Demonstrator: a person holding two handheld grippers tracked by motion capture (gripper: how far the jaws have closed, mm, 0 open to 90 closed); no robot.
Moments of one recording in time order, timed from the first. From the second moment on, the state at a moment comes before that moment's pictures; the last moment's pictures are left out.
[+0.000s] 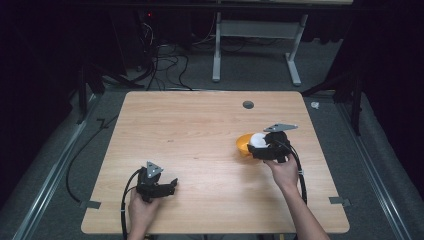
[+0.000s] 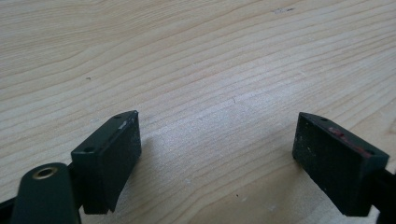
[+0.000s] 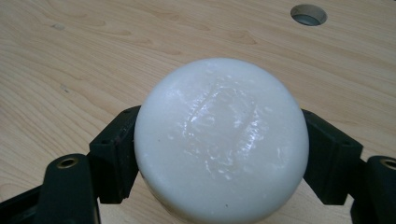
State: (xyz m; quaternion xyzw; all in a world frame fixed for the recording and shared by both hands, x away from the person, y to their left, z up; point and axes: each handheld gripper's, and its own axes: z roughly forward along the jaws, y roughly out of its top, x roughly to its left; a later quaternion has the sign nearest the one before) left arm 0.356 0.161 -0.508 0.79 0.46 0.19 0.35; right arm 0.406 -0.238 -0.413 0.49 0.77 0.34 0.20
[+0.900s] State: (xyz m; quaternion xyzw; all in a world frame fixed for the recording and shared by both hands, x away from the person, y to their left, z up) left arm 0.356 0.161 -0.508 0.79 0.46 0.19 0.35; right arm 0.442 -0.227 -0.428 0.52 0.77 0.31 0.18
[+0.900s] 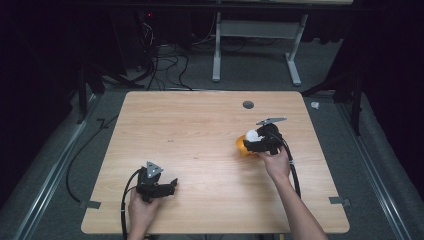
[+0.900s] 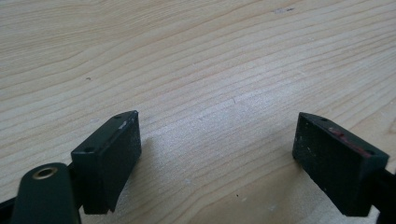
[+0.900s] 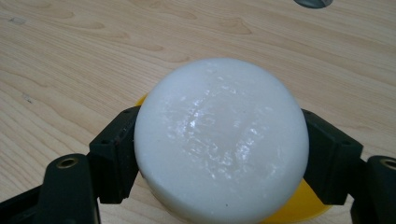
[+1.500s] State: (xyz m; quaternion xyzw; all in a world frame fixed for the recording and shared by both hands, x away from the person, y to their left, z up) left arm 0.356 0.161 -0.508 0.79 0.46 0.19 0.35; right arm 0.451 -0.227 -0.442 0.54 0.77 0.28 0.17
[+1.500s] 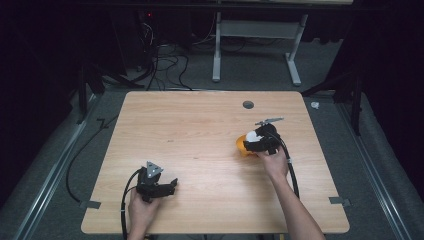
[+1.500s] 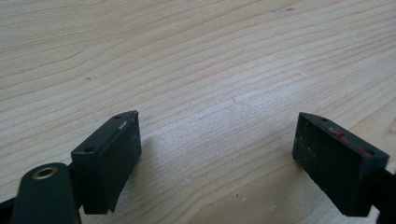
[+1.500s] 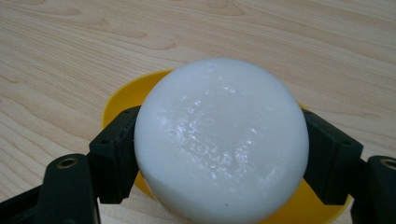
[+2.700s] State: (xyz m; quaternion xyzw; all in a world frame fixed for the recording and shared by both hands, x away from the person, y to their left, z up) left arm 0.356 0.161 -0.508 0.79 0.46 0.19 0.35; right arm 0.449 -0.227 -0.453 0.57 0.75 0.27 0.17
